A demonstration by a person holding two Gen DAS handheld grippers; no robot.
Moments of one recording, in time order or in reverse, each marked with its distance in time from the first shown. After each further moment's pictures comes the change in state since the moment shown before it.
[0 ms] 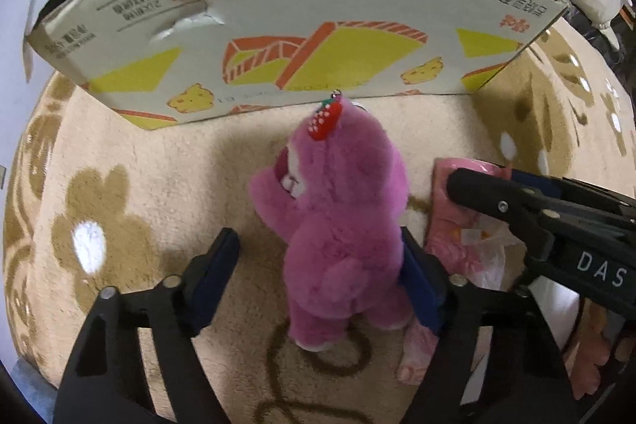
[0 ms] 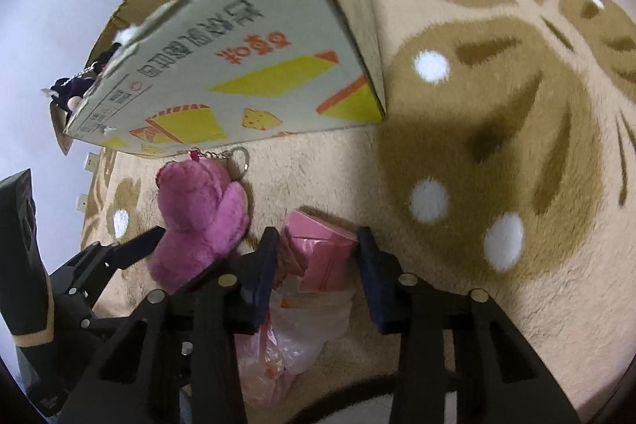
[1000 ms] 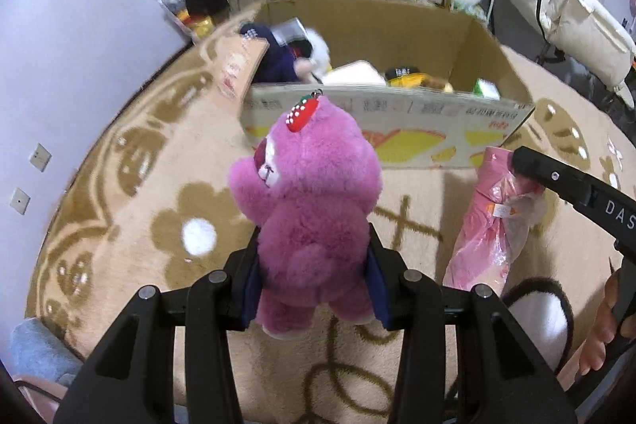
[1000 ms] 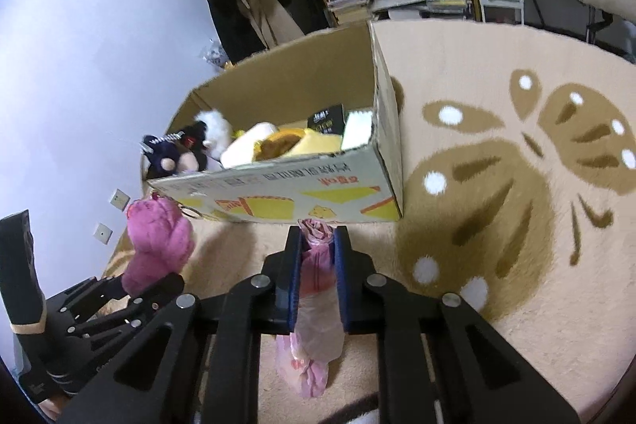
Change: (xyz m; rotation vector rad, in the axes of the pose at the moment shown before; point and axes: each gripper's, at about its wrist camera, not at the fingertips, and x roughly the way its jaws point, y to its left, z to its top) left arm -0.095 0.022 -0.033 -0.130 -0.260 0.121; right arm -0.081 0.021 -0.004 -0.099 -0.333 0.061
